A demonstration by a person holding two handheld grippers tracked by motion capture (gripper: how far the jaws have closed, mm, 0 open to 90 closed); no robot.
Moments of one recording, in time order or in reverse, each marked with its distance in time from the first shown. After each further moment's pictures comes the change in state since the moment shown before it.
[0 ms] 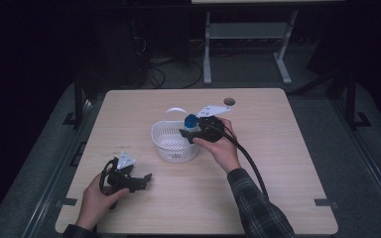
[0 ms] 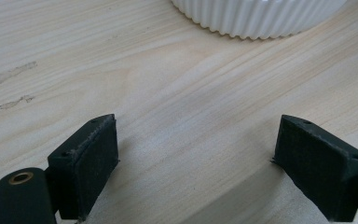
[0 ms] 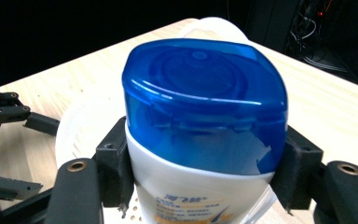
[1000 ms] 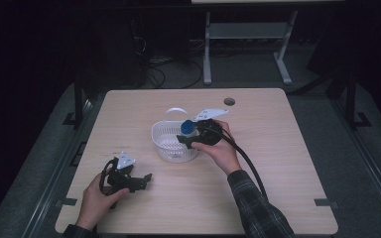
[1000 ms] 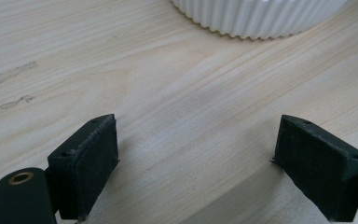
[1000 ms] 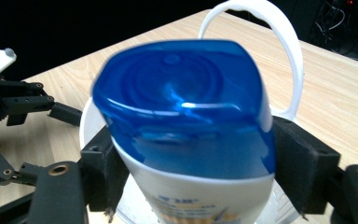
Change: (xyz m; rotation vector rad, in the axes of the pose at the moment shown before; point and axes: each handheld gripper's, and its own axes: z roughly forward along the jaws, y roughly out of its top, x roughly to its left) left arm 0.000 0.000 0.000 0.002 -0.002 0.000; right arm 0.004 -0.005 0.005 0.016 0.077 0.008
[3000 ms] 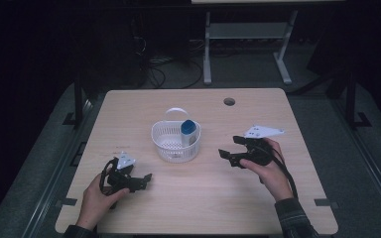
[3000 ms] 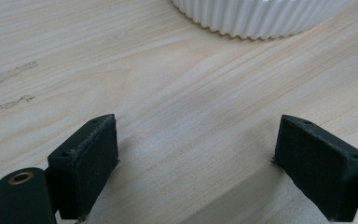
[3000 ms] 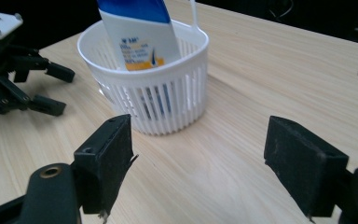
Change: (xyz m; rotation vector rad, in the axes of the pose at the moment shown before) left arm -0.001 0.000 0.001 -0.008 0.003 -0.007; right arm -0.014 -0.064 -0.121 -0.006 -0.115 0.081
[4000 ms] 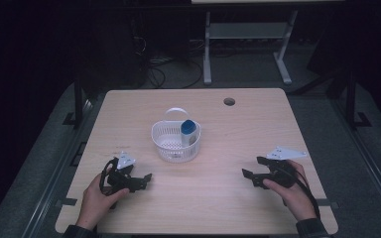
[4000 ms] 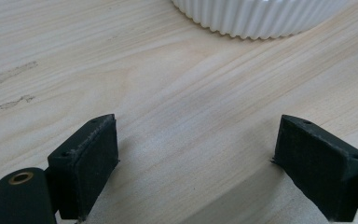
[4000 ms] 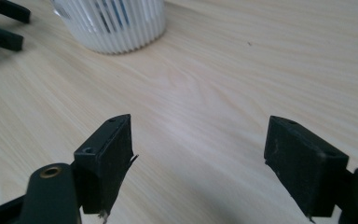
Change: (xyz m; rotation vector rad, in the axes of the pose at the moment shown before) left arm 0.000 0.000 0.000 0.002 0.000 0.003; right arm -0.017 -0.069 -0.041 0.103 -0.104 0.068
